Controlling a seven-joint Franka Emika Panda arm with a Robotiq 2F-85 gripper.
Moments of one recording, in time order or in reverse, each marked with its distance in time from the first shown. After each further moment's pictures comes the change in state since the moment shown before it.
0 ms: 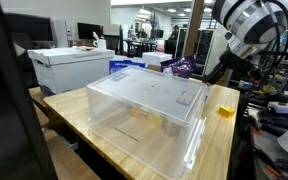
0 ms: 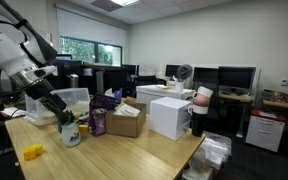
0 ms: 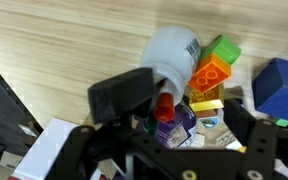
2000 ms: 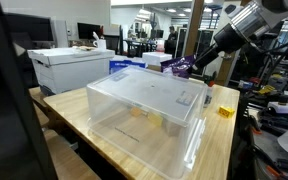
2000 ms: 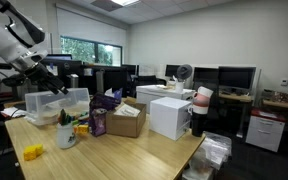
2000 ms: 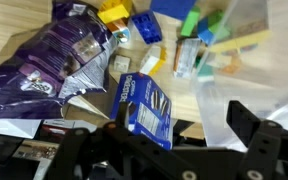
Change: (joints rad) arm 0.245 -0.084 -0.064 0.175 0.193 -0.002 -0.074
